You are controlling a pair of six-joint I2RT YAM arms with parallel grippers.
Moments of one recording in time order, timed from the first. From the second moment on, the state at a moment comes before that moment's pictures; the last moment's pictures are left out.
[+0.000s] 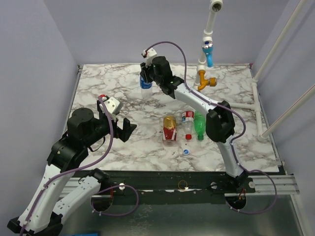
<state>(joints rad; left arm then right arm) -0.51 0.66 1.07 -0.71 0.20 0.03 0.70 2.24 2.04 -0.02 0.07 -0.03</state>
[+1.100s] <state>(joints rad) -0.51 0.68 1.07 -0.71 0.28 0.05 0.72 2.26 2.04 -0.09 0.03 0.00</state>
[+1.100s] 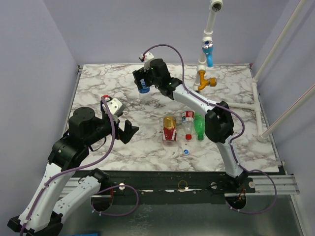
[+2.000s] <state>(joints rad) -0.51 0.73 1.10 -0.71 0.30 0.05 0.87 1.67 1.19 -0.41 0.19 0.48</state>
